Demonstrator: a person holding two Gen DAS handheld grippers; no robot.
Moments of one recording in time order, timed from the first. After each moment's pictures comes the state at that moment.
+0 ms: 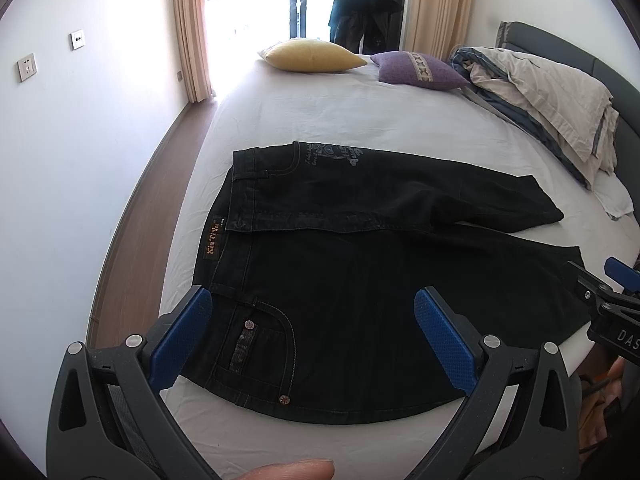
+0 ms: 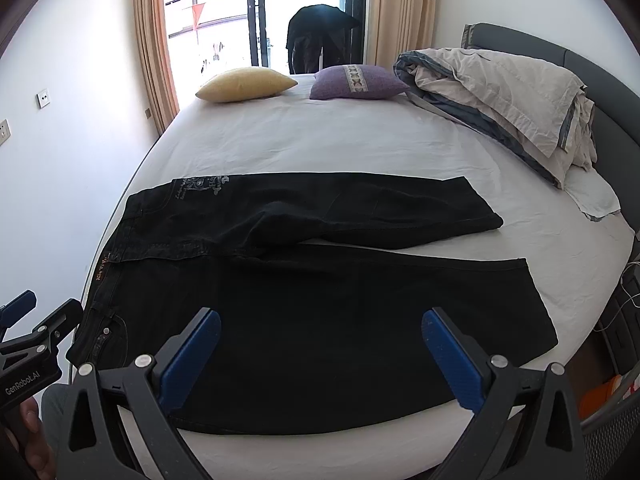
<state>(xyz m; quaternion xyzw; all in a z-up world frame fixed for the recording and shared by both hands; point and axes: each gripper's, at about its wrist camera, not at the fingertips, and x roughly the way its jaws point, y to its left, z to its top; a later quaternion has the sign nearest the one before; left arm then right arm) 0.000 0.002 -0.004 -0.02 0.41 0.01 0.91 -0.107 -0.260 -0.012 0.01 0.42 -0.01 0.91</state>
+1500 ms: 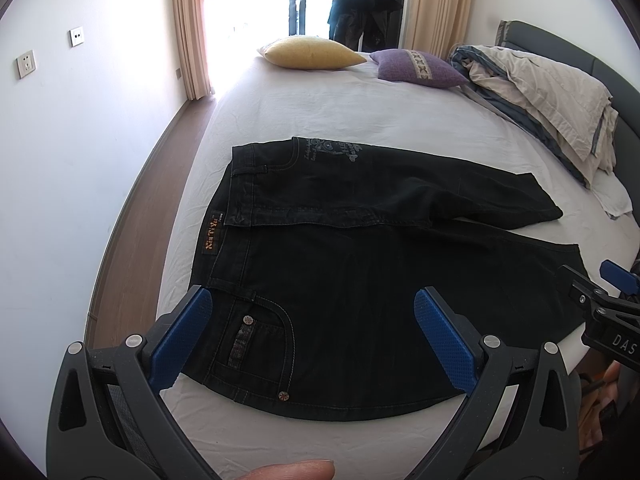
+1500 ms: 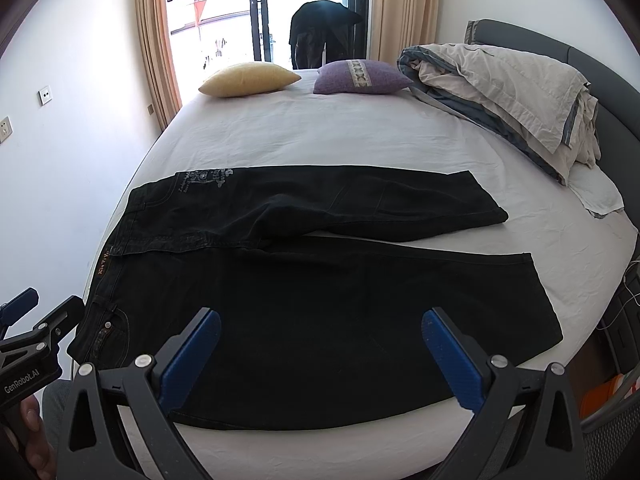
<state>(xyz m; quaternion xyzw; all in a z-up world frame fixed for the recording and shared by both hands) 0.000 0.004 -0.007 -0.02 0.41 0.01 0.91 -0.109 -0.251 -0.024 0.01 0.42 0.00 0.91</state>
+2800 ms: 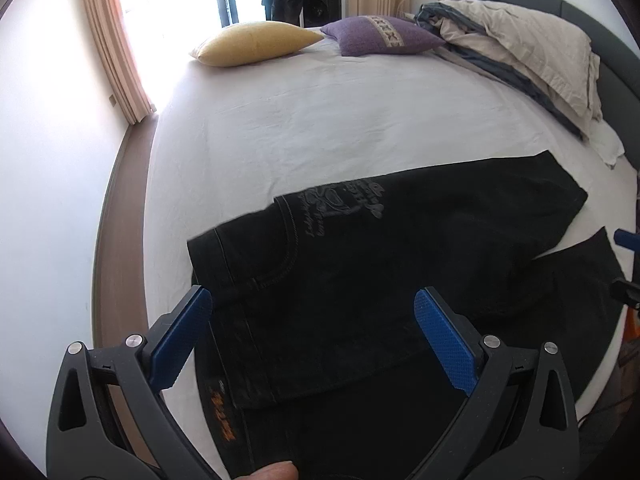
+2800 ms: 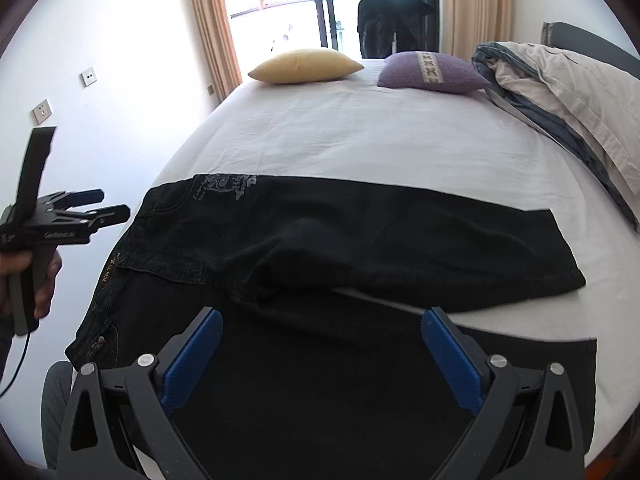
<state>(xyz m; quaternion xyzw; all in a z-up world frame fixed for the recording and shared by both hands) 0.225 0.034 -0.038 0.09 0.46 -0.09 0.88 0.032 -0.289 -0.049 0.00 0.43 0.17 0.89</state>
